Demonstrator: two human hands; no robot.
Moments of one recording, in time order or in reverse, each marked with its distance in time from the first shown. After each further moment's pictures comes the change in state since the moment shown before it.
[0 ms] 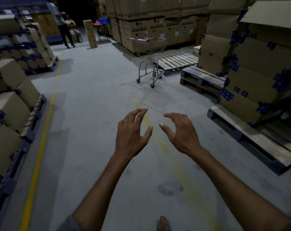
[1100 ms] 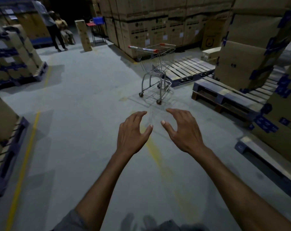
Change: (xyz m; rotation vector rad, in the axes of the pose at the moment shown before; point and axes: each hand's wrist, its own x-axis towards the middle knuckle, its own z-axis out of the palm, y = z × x) left_hand 0.524 -0.362 0.246 -0.106 -0.076 -0.089; right_hand 0.583 0.131 0.287 -0.067 0.042 0.000
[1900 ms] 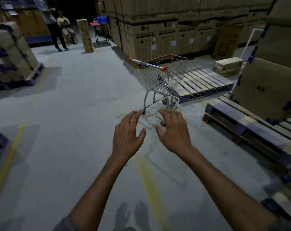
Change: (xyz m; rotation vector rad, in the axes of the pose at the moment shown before) left_hand 0.436 -0.160 0.173 0.103 0.051 -0.024; right_hand 0.441 0.168 0.220 -0.067 -0.045 -0.037
